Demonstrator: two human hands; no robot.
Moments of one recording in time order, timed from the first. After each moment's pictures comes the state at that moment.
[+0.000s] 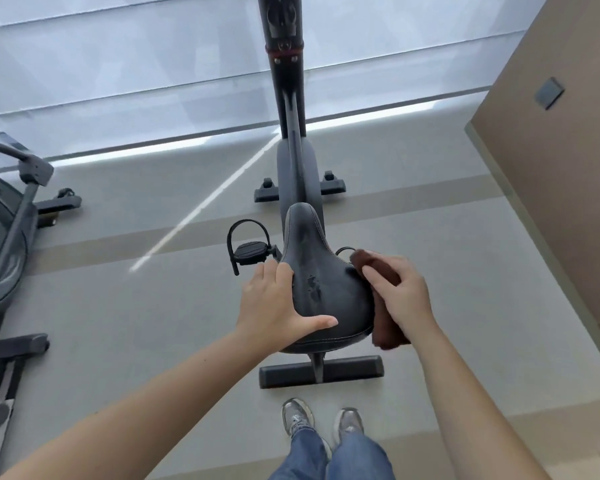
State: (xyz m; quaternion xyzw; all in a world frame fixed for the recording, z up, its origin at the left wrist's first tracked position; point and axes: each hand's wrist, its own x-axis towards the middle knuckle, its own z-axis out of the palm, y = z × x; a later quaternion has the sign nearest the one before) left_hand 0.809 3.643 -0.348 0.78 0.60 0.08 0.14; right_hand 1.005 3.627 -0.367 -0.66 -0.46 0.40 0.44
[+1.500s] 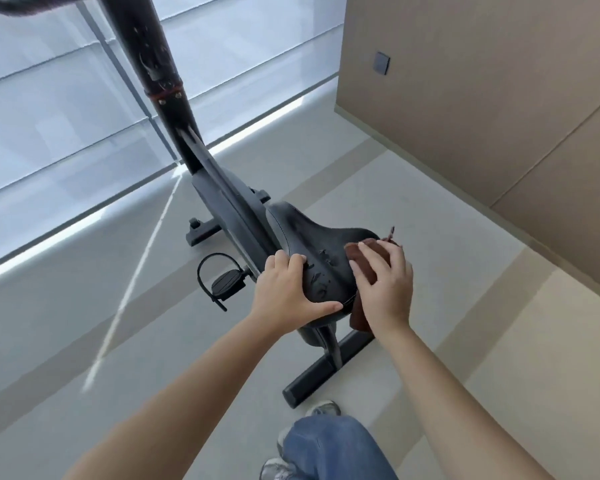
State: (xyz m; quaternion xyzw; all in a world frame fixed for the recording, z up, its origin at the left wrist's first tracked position) left_hand 0.753 3.676 -0.347 0.91 0.36 0.04 0.23; right_hand 0.875 3.571 -0.358 -0.86 -0.34 -0.02 0.39
